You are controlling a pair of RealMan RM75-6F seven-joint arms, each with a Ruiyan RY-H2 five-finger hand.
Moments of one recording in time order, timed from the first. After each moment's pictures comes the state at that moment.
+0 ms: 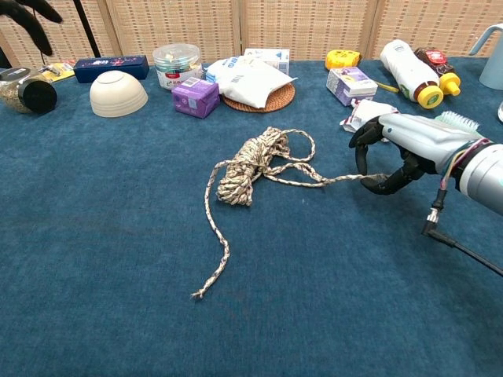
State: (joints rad) left arm -0.53 -0.95 -0.08 -1.75 1.72 1.10 0.07; right arm 0.59 -1.66 0.19 -1.43 -1.14 1.04 -0.26
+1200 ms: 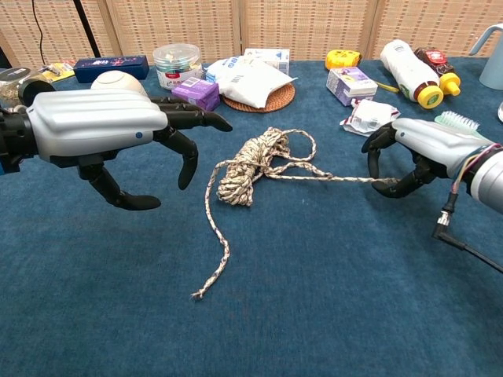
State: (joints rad) left arm -0.76 -1.33 -0.02 -1.62 1.73 0.89 0.09; right arm 0.57 -1.66 0.18 -1.41 -1.11 1.03 -0.24
